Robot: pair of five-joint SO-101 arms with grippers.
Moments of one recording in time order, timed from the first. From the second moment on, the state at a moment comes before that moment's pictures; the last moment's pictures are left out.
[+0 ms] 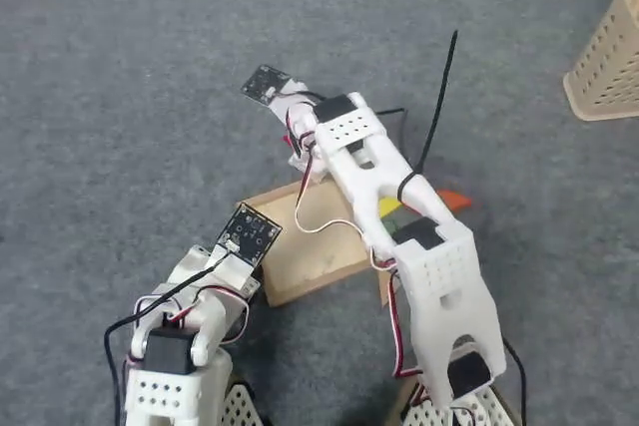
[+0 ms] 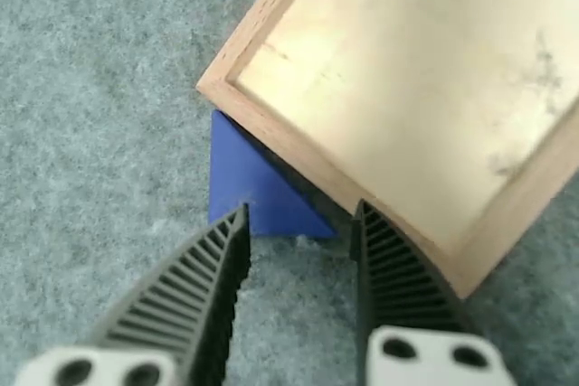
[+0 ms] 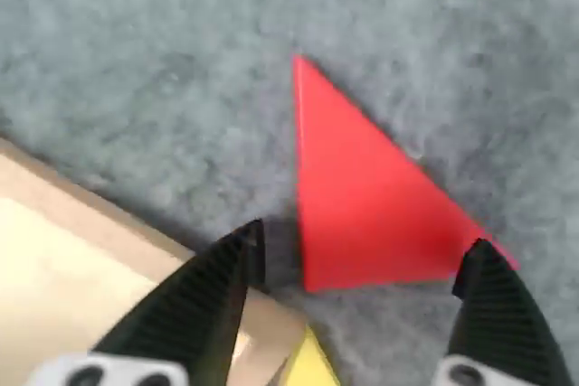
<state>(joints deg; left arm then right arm) 0.5 -103.8 97.2 73.3 -22.3 -30.6 41.7 -23.9 64.1 27.6</state>
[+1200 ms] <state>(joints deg) 0.5 -103.8 97.2 73.3 -22.3 -28.9 52.3 -49.3 78.0 34.1</state>
